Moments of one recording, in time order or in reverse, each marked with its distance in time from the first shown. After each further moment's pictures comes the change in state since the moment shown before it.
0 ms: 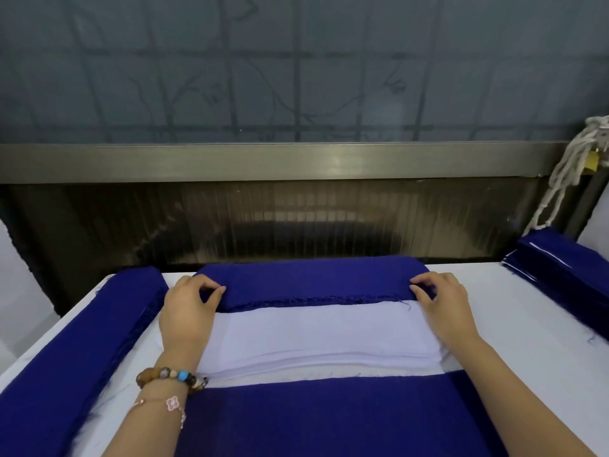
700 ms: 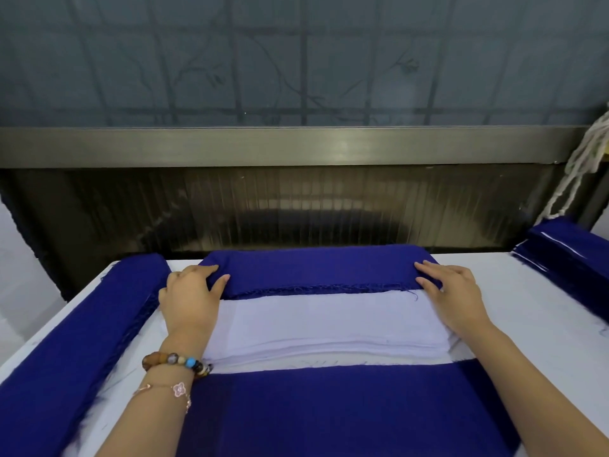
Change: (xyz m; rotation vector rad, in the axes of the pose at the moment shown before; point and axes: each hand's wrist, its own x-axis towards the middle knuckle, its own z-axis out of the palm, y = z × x) left_hand 0.001 0.003 -0.004 0.247 -0.067 -0.027; right_hand 0.000 -0.002 -0.006 -0.182 -0.103 -0.012
